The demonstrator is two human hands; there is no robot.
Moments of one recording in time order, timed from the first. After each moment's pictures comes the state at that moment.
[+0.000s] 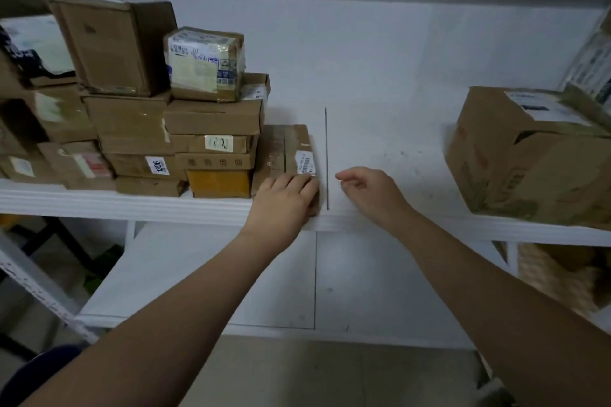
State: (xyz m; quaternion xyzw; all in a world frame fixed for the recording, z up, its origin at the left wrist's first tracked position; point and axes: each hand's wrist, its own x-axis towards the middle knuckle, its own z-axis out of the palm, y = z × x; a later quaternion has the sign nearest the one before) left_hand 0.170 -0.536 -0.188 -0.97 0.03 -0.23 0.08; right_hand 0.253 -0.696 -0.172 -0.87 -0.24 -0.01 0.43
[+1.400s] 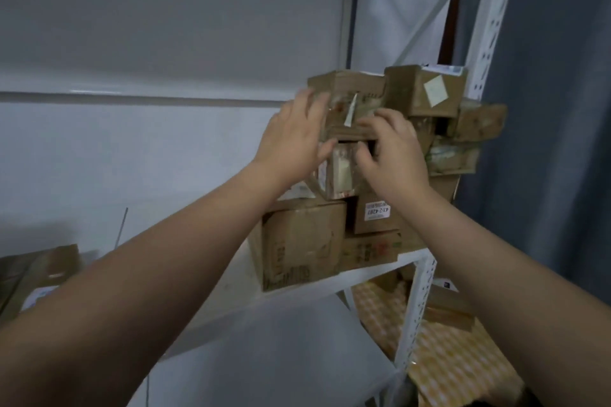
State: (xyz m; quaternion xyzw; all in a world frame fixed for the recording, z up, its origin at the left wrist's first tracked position) left_hand 0.314 -0.836 0.019 -0.84 0.29 -0.45 -0.12; right_hand 0.262 -0.997 0.004 -0.86 -0.09 -0.46 0.18
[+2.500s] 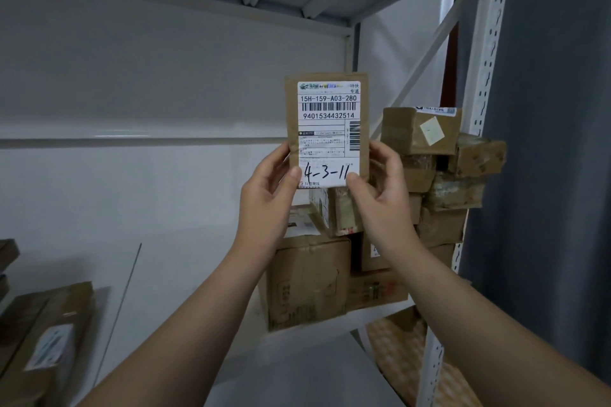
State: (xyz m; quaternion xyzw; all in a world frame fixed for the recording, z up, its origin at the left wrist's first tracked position) left_hand 0.259 -0.822 0.000 -0.61 0.29 -0.32 -0.67; right_hand 0.247 -0.972 0.001 -0.66 -0.23 -0.40 0.60
